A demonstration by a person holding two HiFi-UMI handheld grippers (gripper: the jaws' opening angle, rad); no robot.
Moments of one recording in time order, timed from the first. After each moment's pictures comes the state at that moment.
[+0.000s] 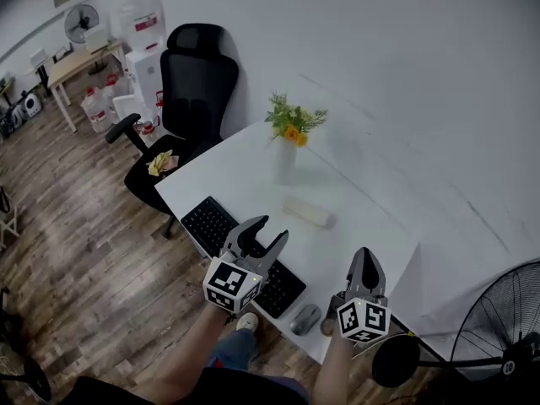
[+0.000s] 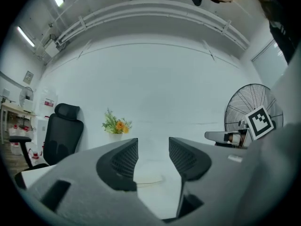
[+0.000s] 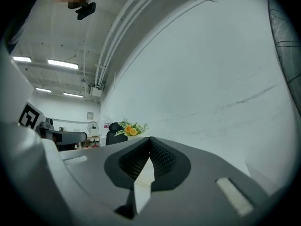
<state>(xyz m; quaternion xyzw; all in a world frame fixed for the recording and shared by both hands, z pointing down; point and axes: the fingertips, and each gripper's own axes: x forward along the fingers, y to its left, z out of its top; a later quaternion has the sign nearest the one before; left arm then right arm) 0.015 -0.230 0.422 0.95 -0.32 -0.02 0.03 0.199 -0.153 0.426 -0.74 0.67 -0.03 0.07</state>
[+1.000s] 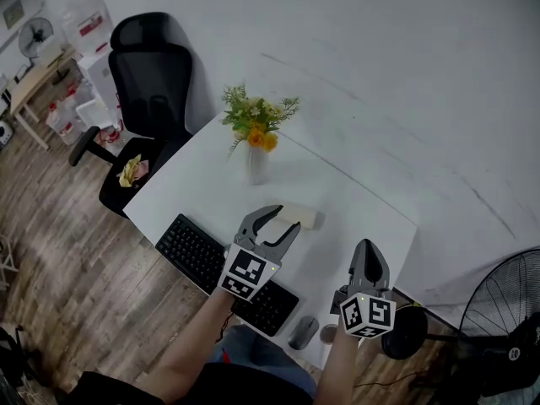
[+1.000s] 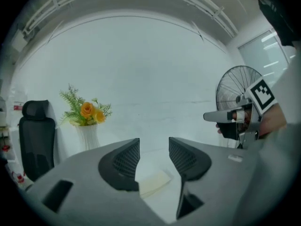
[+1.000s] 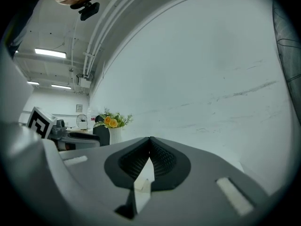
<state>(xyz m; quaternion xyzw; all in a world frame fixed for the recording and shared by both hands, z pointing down) 0.128 -0.323 0.471 0.97 -0.22 0.09 -0.01 0.260 -0.220 0.454 -0.77 0.63 -0.06 0.04</state>
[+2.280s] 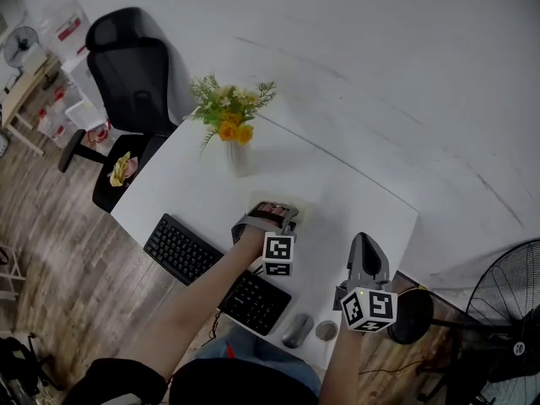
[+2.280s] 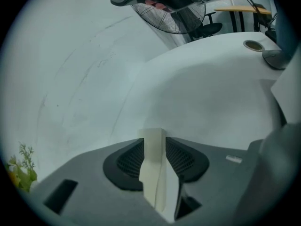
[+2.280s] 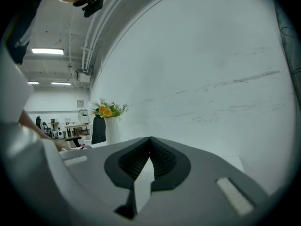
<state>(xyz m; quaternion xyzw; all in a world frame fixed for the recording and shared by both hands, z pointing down) 0.214 -0.330 0.674 0.79 0.00 0.47 -0.39 0.294 -0.227 0.494 -0.77 0.64 -0.10 0.01</state>
